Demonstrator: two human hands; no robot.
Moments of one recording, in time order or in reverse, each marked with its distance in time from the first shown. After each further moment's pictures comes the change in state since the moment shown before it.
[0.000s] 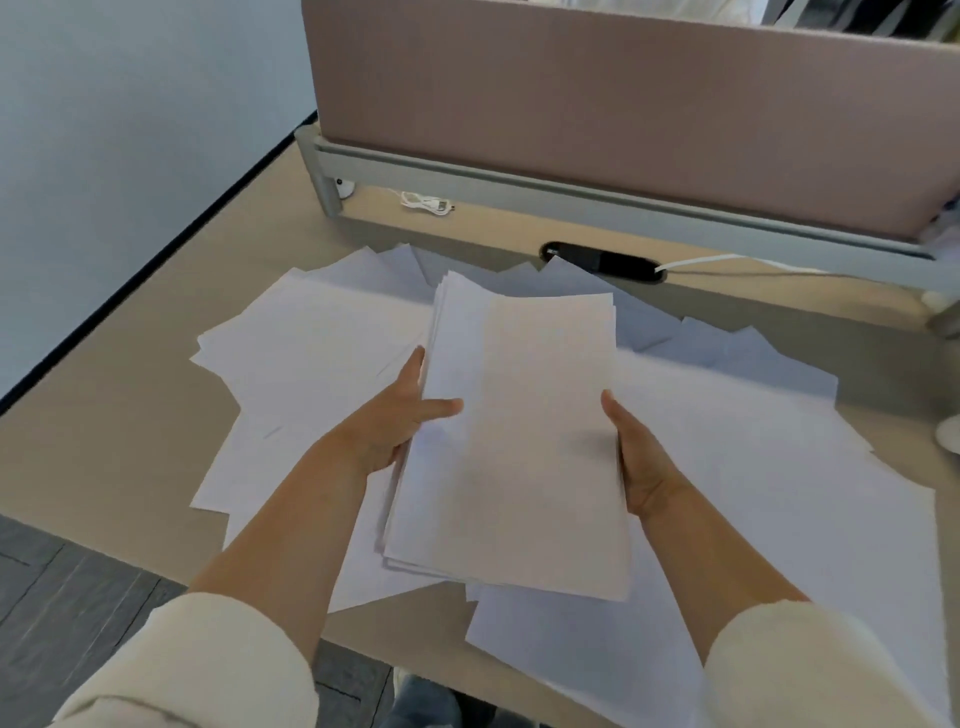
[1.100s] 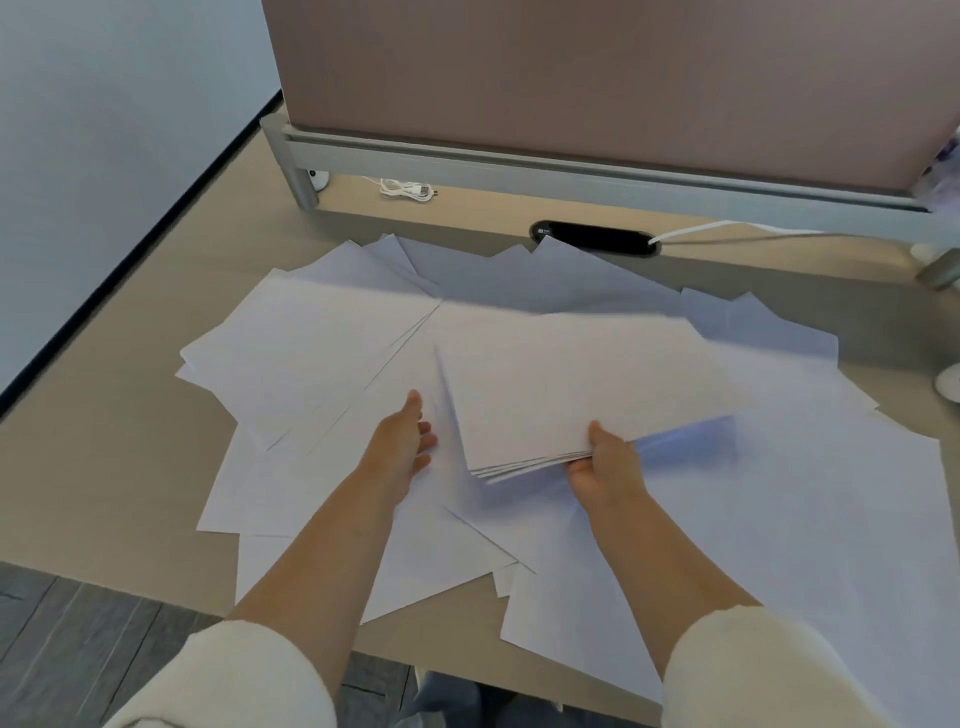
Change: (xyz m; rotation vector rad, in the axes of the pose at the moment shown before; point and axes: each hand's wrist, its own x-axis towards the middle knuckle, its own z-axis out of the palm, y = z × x) left_hand 0.022 -0.045 0.002 -0.254 0.393 -0.286; right_hand 0.029 0.056 0.034 0.578 0.585 -0.026
